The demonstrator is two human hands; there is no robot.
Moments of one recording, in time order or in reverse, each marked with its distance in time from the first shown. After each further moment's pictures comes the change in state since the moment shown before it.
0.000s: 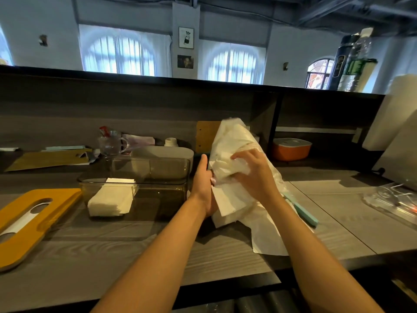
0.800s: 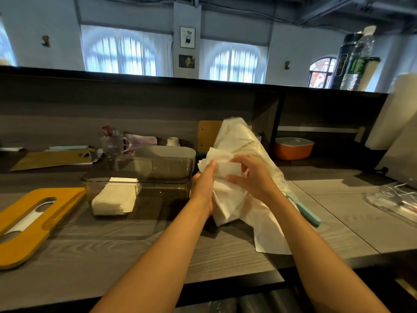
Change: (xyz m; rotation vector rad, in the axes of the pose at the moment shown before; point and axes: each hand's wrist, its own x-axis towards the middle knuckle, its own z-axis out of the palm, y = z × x) left_hand 0.013 -0.009 -0.008 0.120 0.273 0.075; right_hand 0.000 -0.006 -0.004 0.104 -0.211 0.069
